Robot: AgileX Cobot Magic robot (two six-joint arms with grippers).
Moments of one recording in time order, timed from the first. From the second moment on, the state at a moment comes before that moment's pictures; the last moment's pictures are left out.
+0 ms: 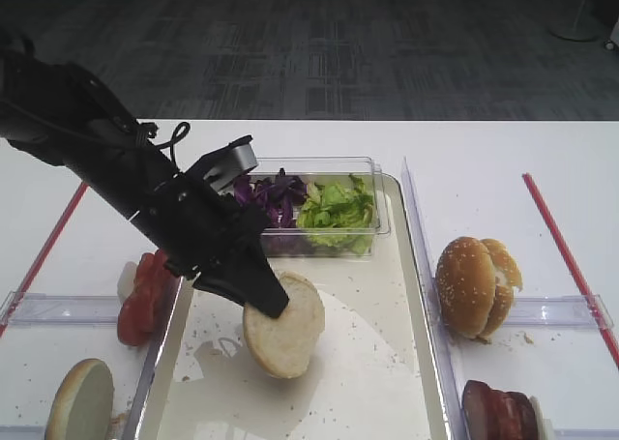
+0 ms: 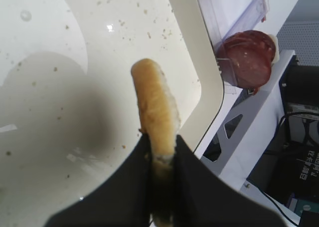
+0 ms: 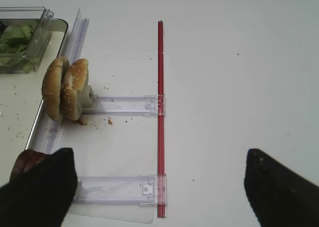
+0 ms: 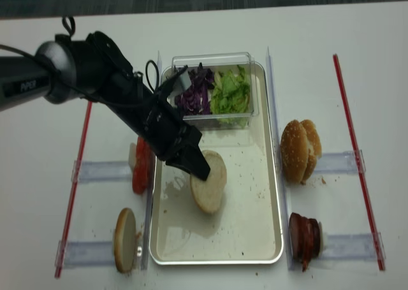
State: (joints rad) left arm -0.32 1.91 -1.14 -0.93 1.18 0.74; right arm -0.04 -0.02 -0.48 0.06 1.14 -0.04
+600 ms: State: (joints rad) left arm -0.32 2.00 -1.14 -0.98 1.18 0.79; right arm -0.04 -0.02 -0.48 0.06 1.14 -0.04
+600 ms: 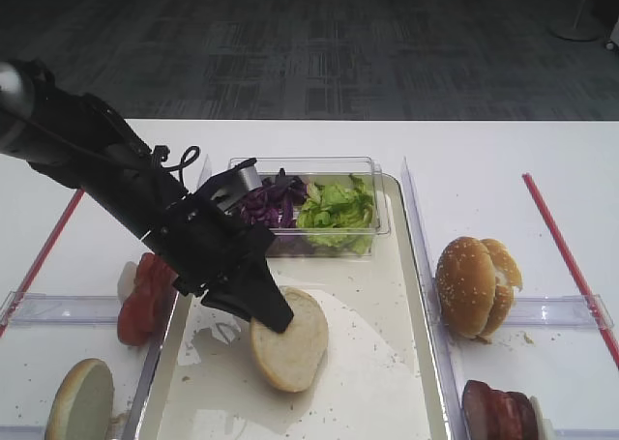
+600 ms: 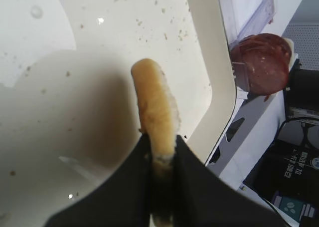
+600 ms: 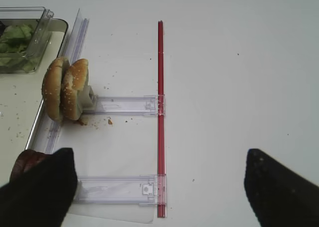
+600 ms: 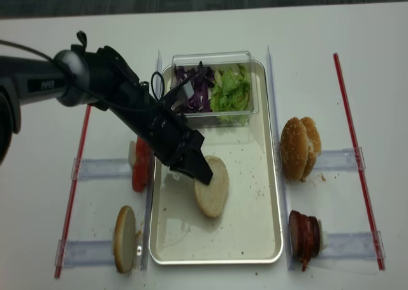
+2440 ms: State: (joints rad) left arm -0.32 2.02 -1.20 -0.90 1.12 0.80; right arm -0.04 -0.02 -0.48 0.06 1.14 -0.04
